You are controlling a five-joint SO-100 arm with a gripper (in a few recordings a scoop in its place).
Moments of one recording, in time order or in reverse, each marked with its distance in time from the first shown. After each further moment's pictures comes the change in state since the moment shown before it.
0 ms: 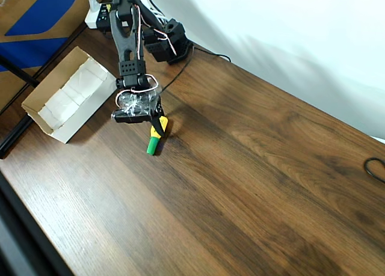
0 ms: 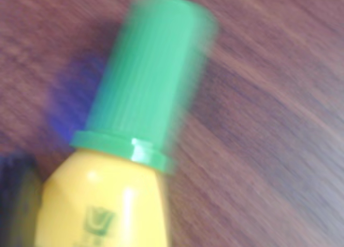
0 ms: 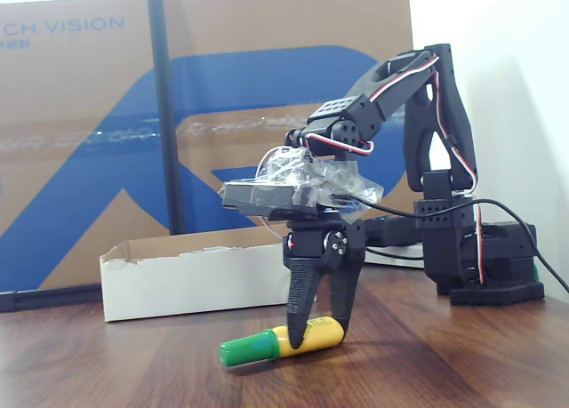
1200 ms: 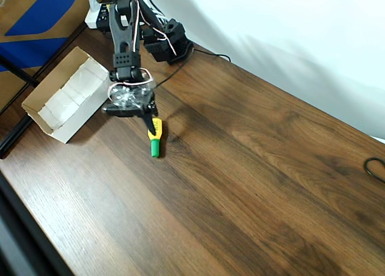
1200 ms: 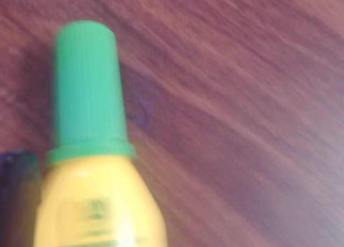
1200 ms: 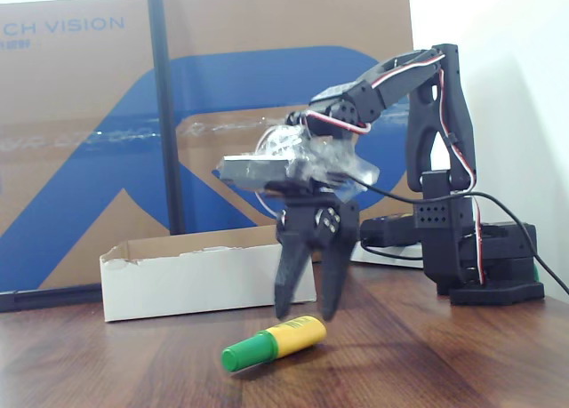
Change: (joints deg) arm 3.3 8.6 1.5 1.7 -0.2
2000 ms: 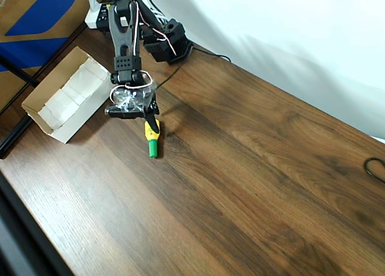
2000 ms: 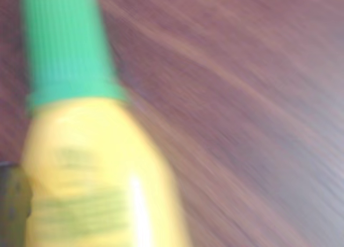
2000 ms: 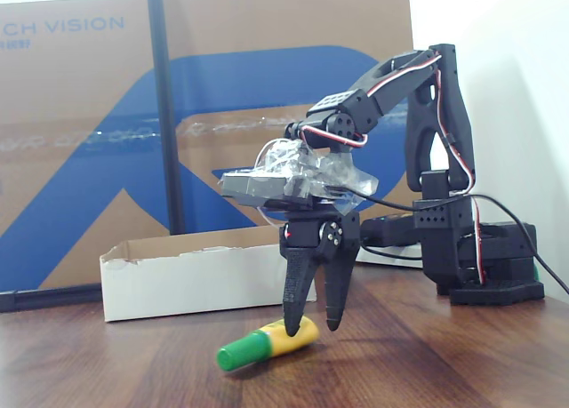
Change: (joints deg) arm -1.2 -4.9 0.4 -0.6 -2.9
